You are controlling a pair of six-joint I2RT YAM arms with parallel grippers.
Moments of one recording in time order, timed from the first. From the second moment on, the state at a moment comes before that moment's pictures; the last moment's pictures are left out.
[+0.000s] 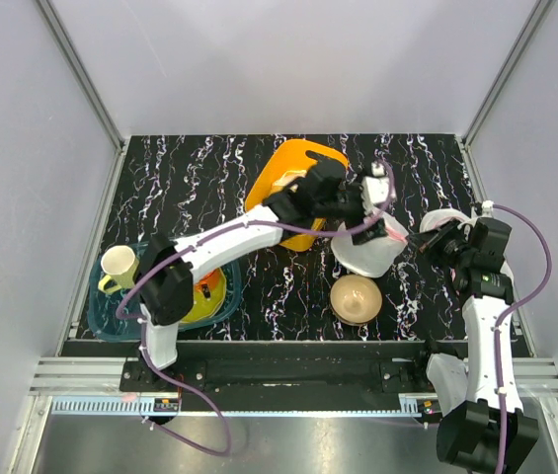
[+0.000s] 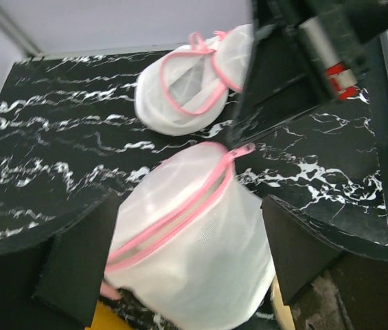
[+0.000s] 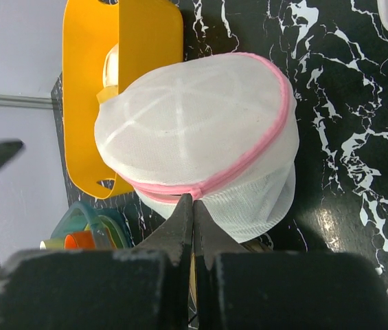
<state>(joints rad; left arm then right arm) -0.90 1.89 1.68 -0.10 0.50 0.31 -0.27 0.81 0.68 -0.42 -0.49 0.69</state>
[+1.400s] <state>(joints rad) -0.94 2.10 1.72 -0.11 0.29 0.47 -0.27 0.81 0.65 -0.54 -0.50 0.61</state>
